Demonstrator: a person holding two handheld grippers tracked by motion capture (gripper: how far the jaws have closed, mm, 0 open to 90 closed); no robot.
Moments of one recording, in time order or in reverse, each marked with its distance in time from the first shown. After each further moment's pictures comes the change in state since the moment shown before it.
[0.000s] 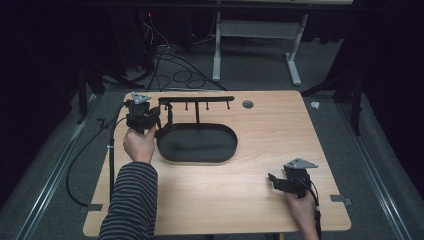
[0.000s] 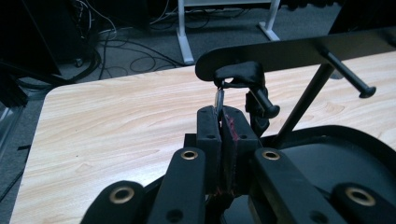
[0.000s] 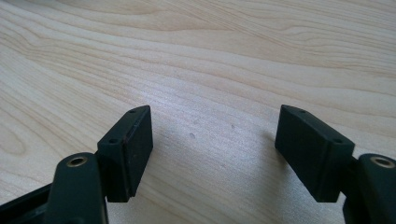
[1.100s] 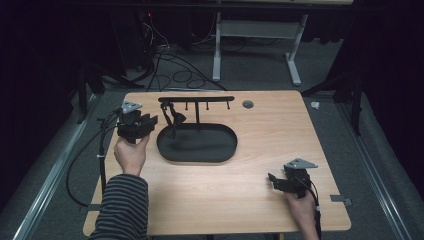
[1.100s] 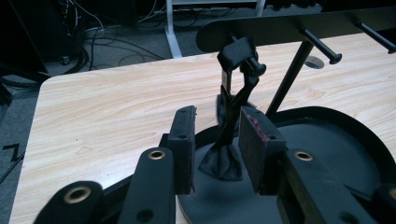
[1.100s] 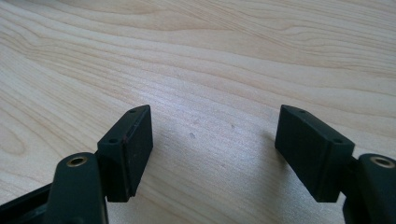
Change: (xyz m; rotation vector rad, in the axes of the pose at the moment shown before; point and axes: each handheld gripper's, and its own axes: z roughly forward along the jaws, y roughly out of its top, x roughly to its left) left arm 0.011 -0.018 -0.030 -0.009 -0.059 -0.007; right arm 0.000 0.000 0.000 0.000 -0.002 -0.005
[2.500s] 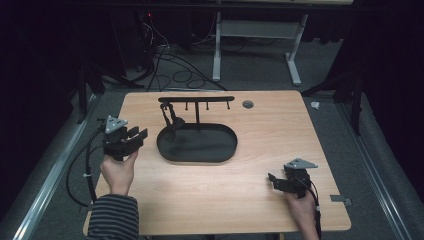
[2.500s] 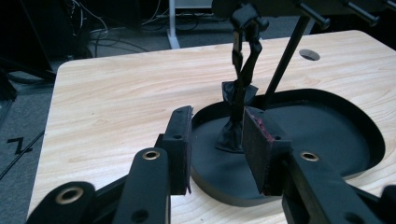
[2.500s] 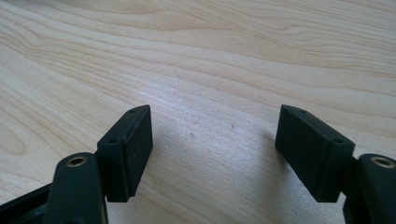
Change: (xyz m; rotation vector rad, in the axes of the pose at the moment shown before) left arm 0.011 -0.039 -0.038 -0.029 -0.003 -0.020; right arm 0.000 0.000 0.000 0.001 -0.001 0.005
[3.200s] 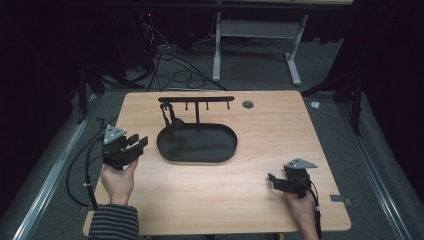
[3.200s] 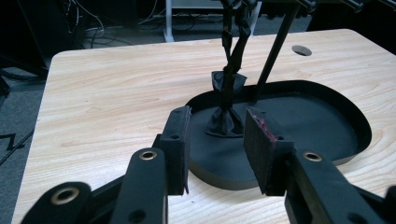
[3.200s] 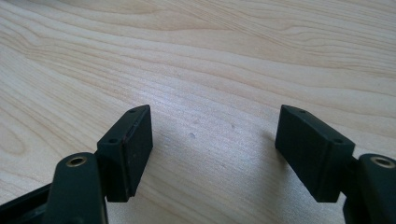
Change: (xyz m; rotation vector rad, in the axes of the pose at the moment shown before) left arm -0.006 -0.018 -0.011 -0.011 -0.014 -0.009; right arm 0.000 0.000 0.000 0.000 0.000 -0.001
